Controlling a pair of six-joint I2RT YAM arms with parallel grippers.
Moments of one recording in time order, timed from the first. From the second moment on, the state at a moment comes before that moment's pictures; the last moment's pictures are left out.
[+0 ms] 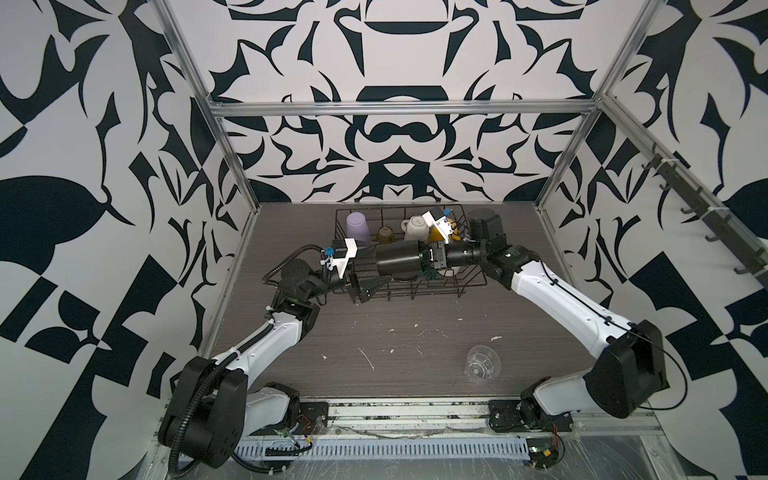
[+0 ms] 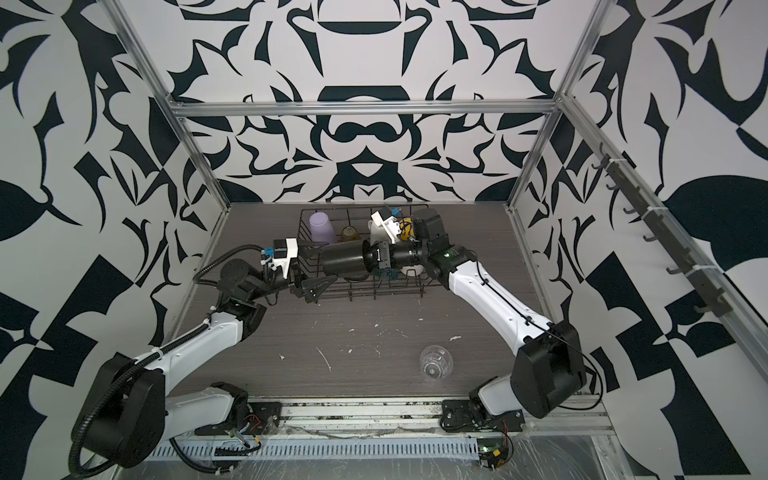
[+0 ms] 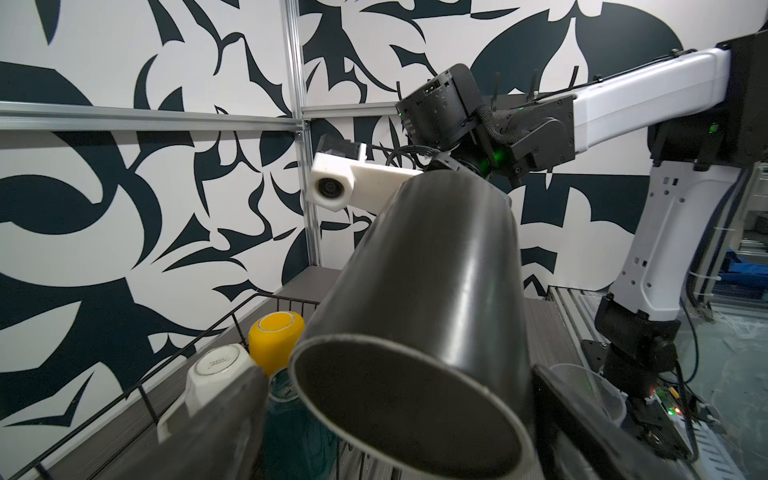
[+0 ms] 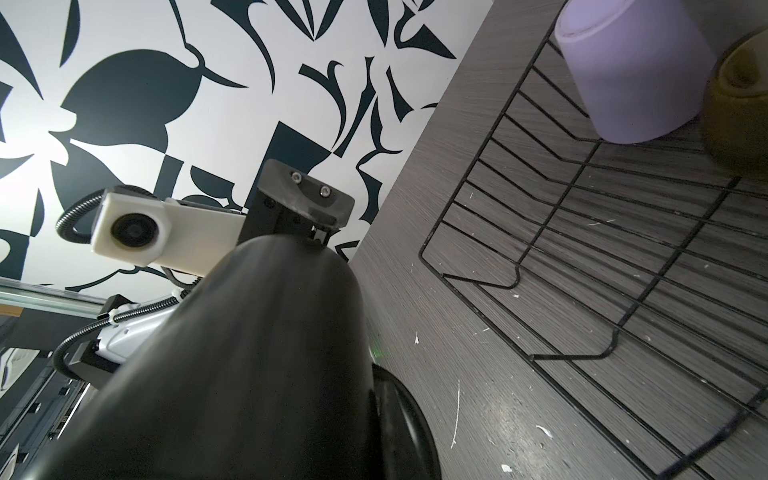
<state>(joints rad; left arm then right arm) -0.36 1.22 0.57 0.92 0.94 -0.19 0.49 1.44 1.20 -0.23 -0.94 0.60</state>
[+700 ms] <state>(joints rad) -0.36 1.22 0.59 0.93 1.02 -0.21 0.58 1.49 1.21 -0.14 -0.94 0.63</state>
